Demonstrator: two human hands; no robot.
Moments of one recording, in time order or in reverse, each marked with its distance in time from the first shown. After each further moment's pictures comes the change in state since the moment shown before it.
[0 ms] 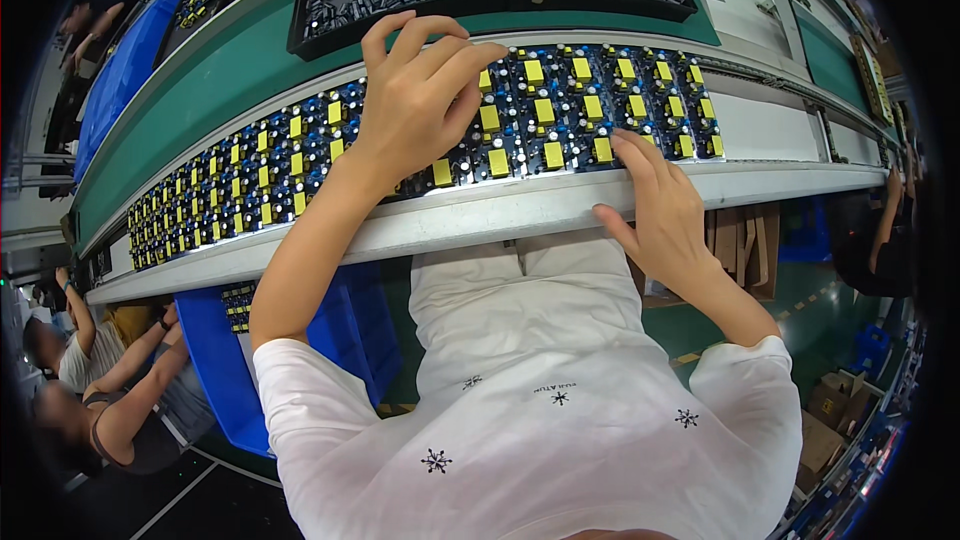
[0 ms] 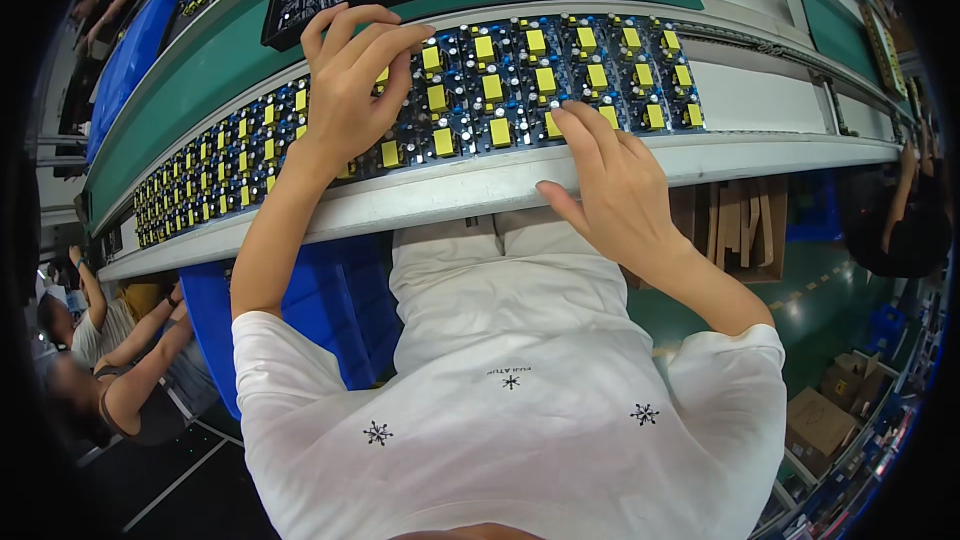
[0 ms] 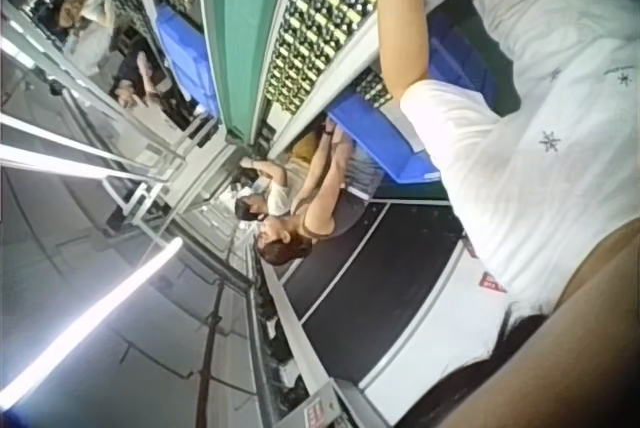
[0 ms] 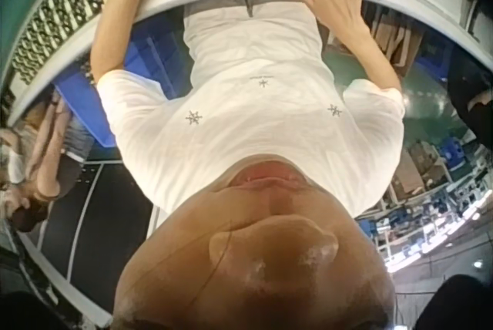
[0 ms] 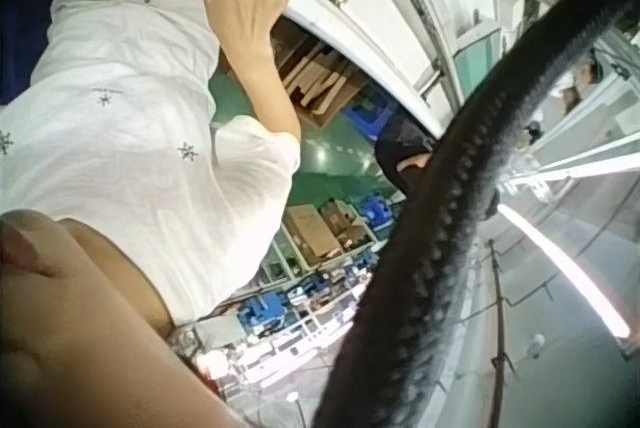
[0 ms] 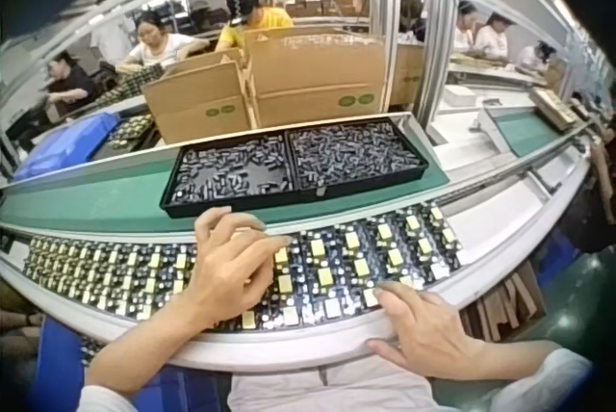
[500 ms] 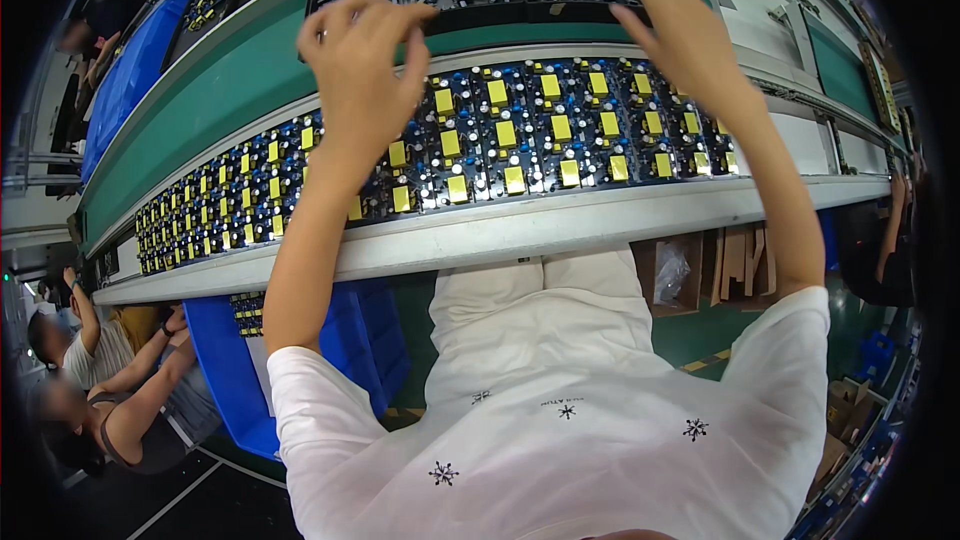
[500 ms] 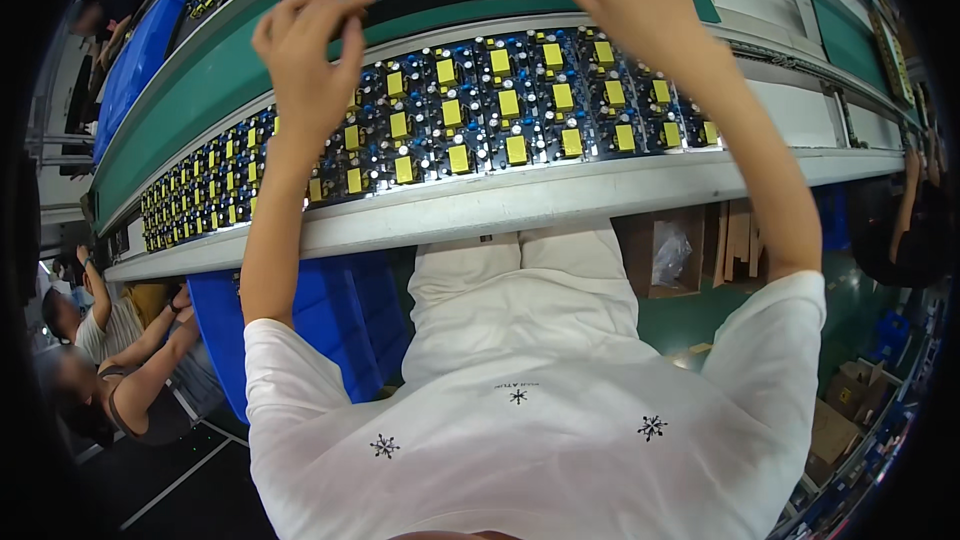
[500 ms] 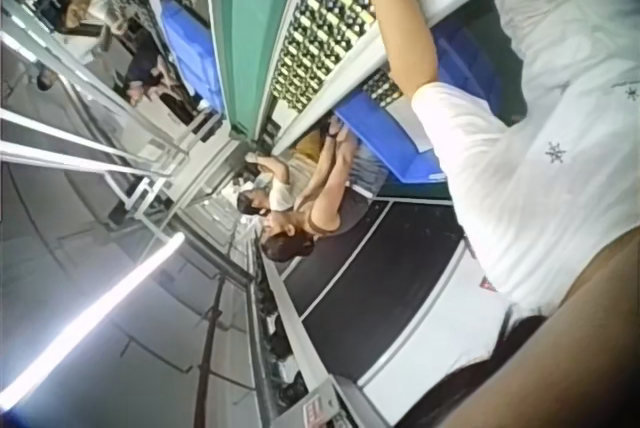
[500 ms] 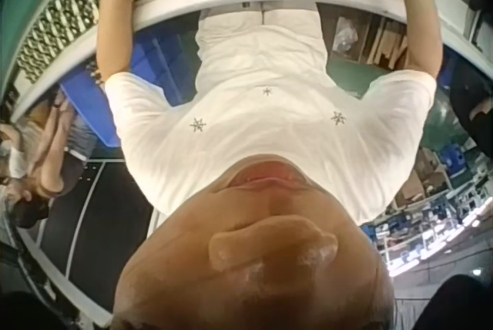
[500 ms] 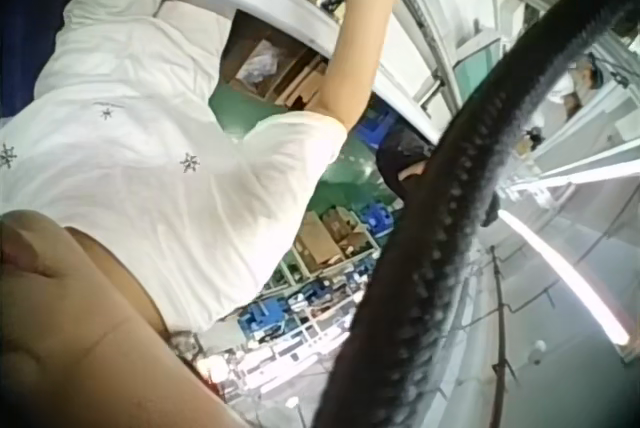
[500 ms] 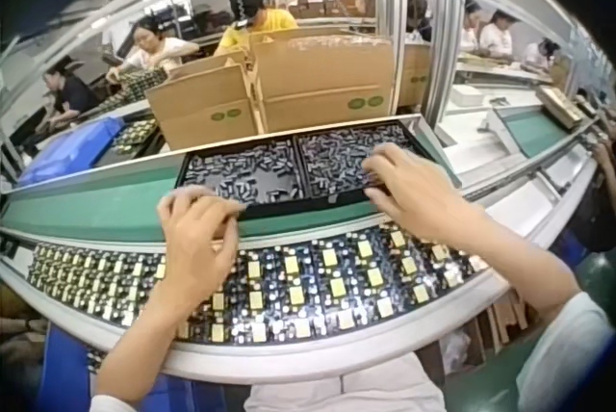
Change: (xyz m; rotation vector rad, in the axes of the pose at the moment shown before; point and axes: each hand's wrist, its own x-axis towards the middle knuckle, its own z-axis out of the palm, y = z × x) left_hand 0.003 -0.043 -0.015 0.247 -0.013 -0.204; right_hand 0.151 0.091 -0.013 -0.360 0.224 -0.181
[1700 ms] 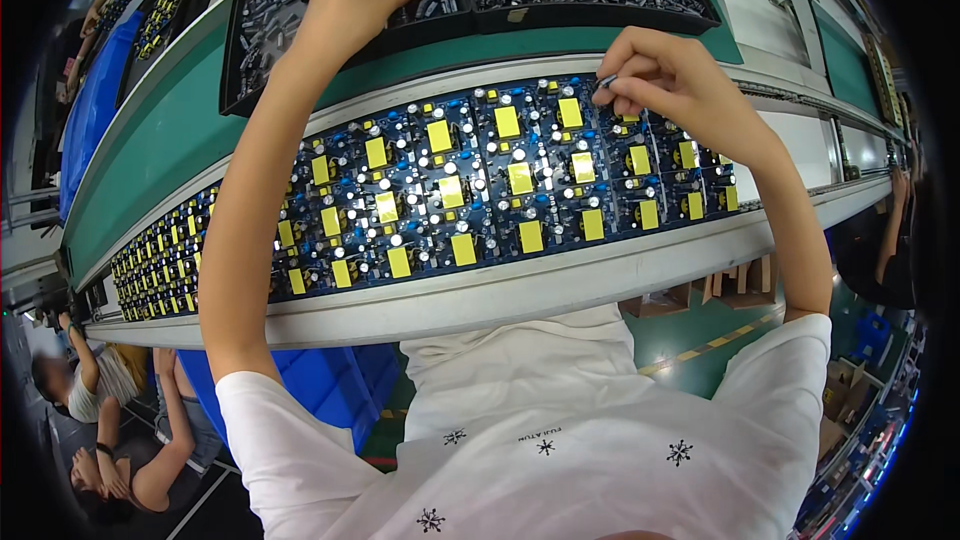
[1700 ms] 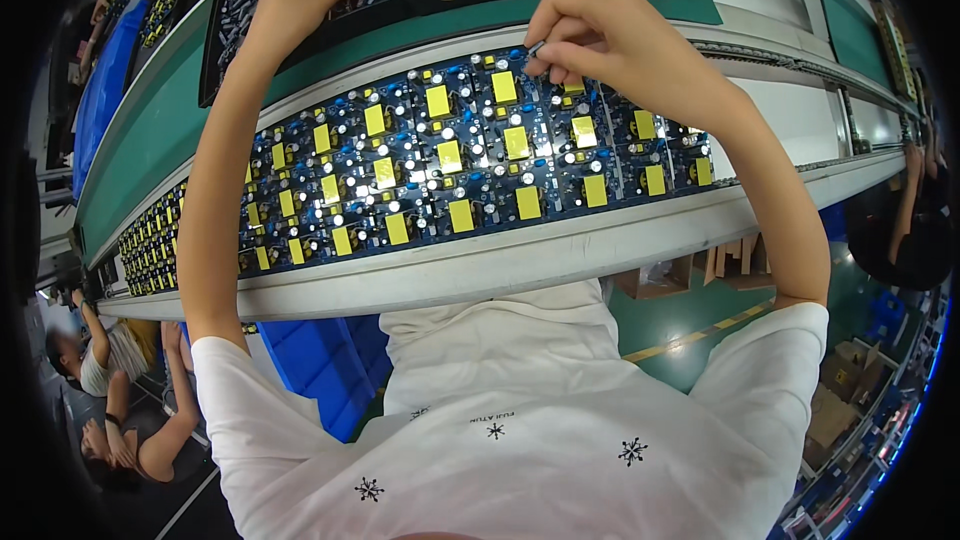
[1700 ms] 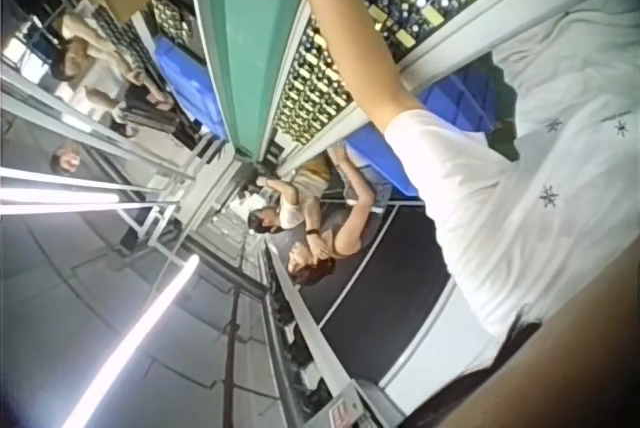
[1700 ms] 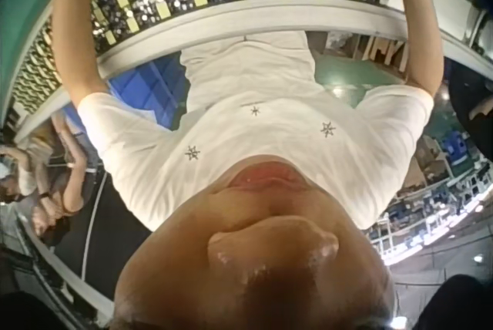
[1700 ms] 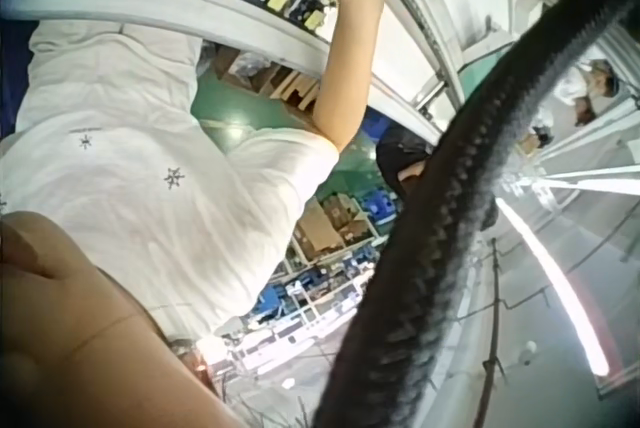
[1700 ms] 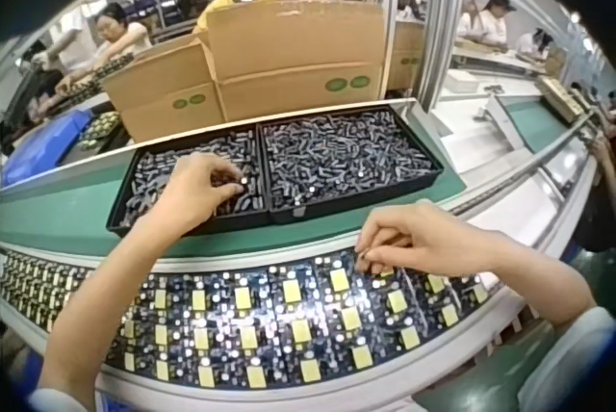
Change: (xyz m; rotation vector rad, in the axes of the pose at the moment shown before) left_hand 0.070 -0.033 0.094 -0.345 -0.470 -0.248; right_hand -0.027 0.021 0.003 1.153 -0.598 0.406
